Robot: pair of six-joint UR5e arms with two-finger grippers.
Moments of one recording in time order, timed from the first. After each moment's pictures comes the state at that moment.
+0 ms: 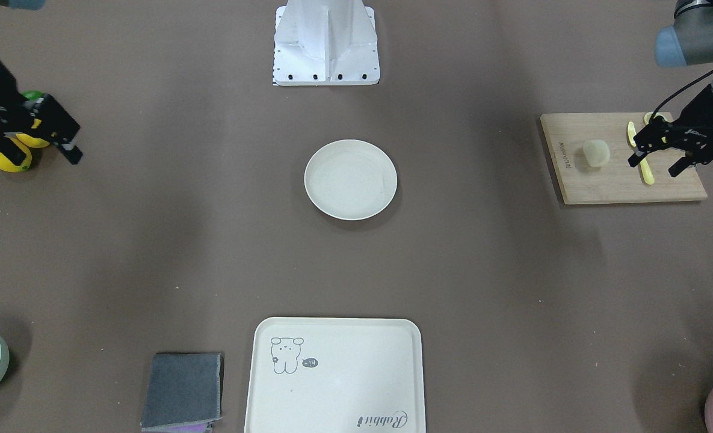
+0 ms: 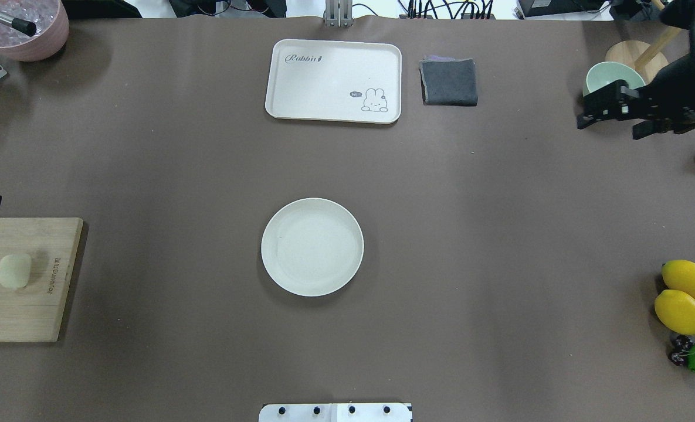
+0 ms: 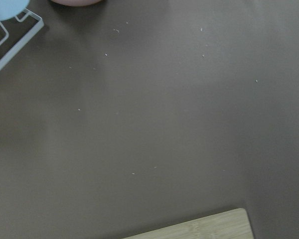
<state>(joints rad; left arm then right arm) -1.09 -1.39 -1.72 -2.41 -2.23 -0.73 1.14 -1.43 2.11 -1.55 2.24 0.86</state>
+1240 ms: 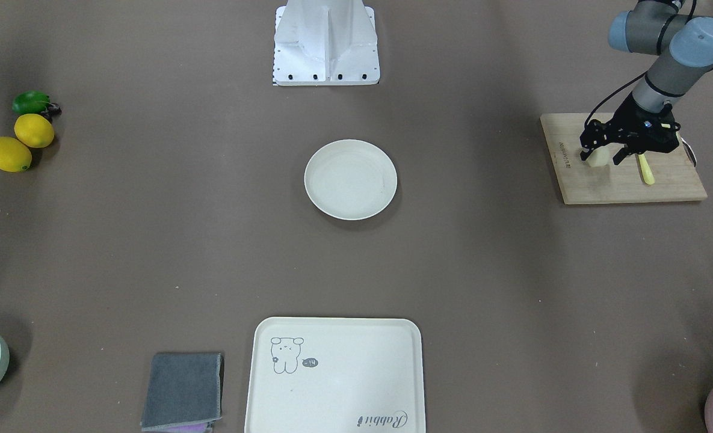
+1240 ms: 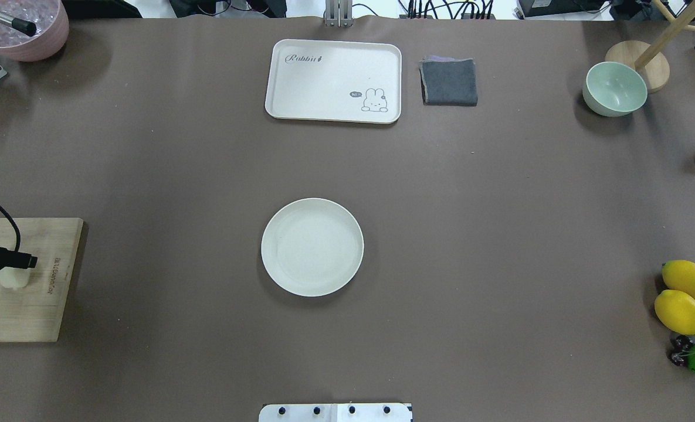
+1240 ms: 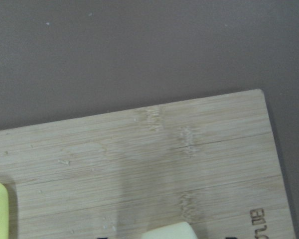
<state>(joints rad) -0.80 -1.30 -1.74 -2.41 -2.02 -0.84 1.53 -1.79 1.97 -1.54 2.37 0.04</state>
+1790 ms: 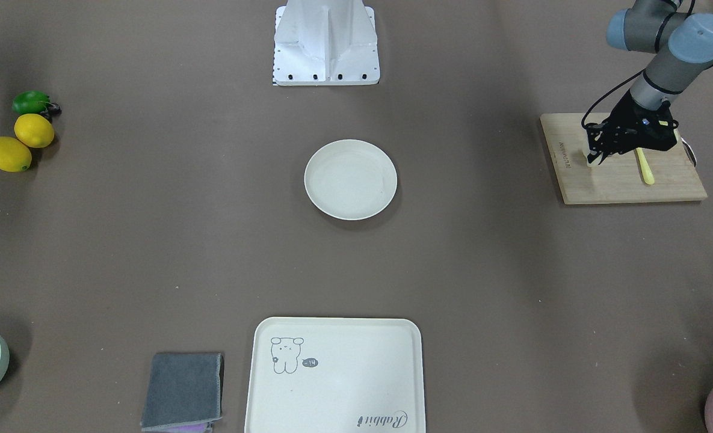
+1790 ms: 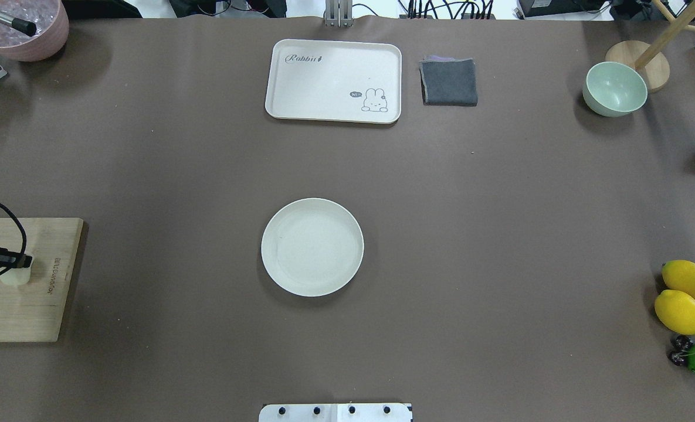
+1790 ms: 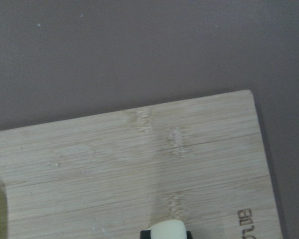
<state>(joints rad) -0.81 -1.31 -1.79 -2.41 -2.04 -0.85 1.56 -1.81 1.95 -1.54 2.37 -0.06</state>
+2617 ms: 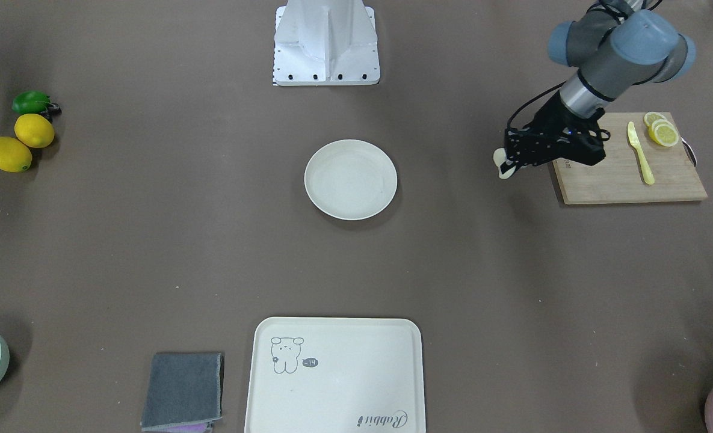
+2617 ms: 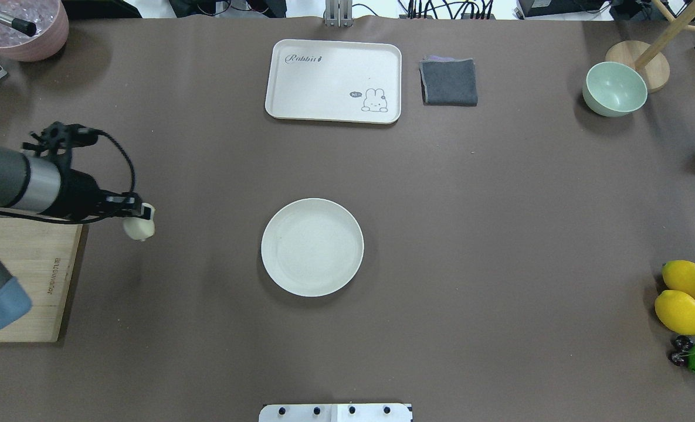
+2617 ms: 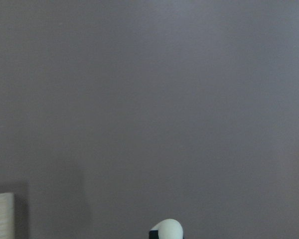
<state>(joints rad) -0.75 -1.71 -1.84 -2.25 -2.10 -1.19 1.59 -1.84 1.95 -1.54 2.37 -0.06</state>
